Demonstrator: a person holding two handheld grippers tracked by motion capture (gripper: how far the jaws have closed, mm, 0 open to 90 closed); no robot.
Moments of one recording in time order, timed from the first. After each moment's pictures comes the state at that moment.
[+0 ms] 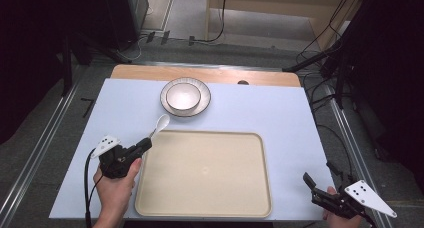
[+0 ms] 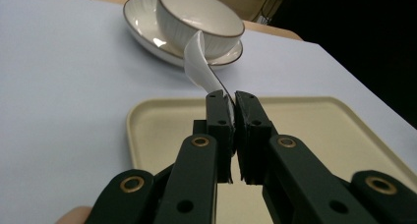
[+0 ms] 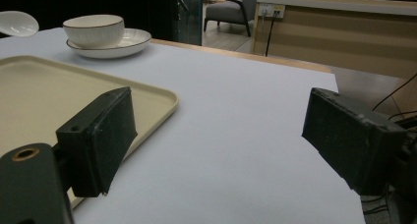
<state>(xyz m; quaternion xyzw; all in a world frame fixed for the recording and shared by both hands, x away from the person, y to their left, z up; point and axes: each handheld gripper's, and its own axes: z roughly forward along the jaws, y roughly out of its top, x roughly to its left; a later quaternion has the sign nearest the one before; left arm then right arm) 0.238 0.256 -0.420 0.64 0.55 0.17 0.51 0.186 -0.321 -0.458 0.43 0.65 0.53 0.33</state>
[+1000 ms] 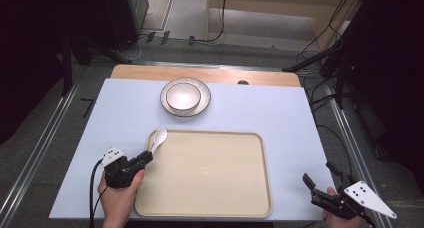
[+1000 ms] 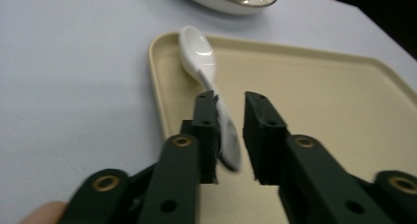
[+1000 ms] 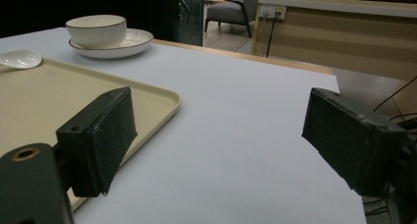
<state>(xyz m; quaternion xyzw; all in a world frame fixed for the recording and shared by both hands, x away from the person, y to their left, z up) 0.234 0.255 -0.455 0.65 0.59 0.16 0.46 0.184 -0.319 -0.456 0.42 0.66 0.53 0.33</state>
